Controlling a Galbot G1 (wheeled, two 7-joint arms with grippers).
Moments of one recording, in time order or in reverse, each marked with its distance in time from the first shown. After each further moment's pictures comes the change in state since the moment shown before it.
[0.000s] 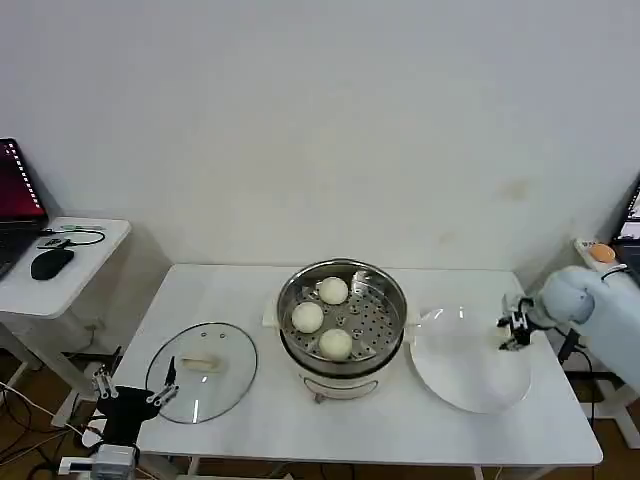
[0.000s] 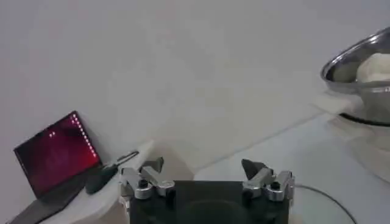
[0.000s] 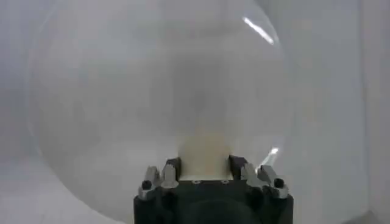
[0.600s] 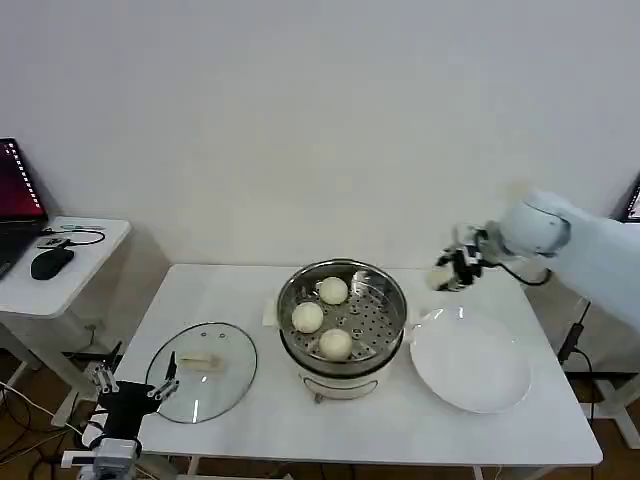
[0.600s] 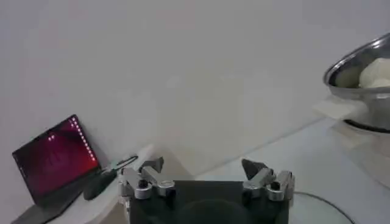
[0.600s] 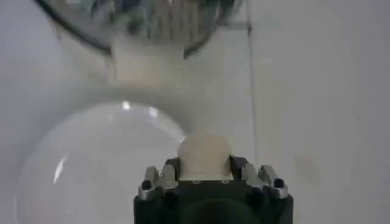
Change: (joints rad) left arm -0.029 -0.006 -0.001 0.016 0.001 0.001 -0.001; right arm 0.504 0.145 -0.403 0.237 0.373 -0.179 0.099
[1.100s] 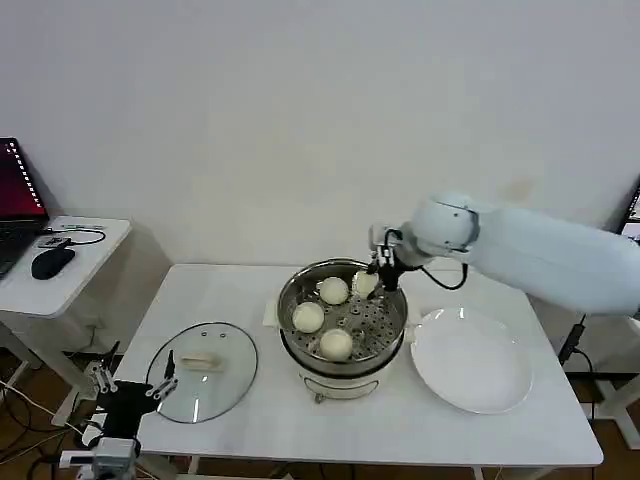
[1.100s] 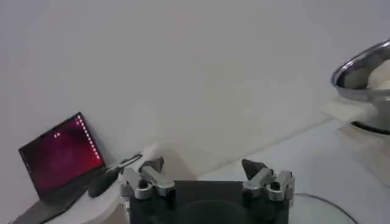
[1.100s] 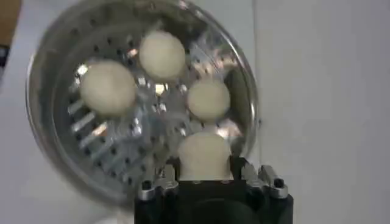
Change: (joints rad) left arm -0.003 -0.007 0.000 0.001 -0.003 0.002 0.000; right arm 0.061 0.218 -0.142 -0.008 0.236 -0.165 0.132
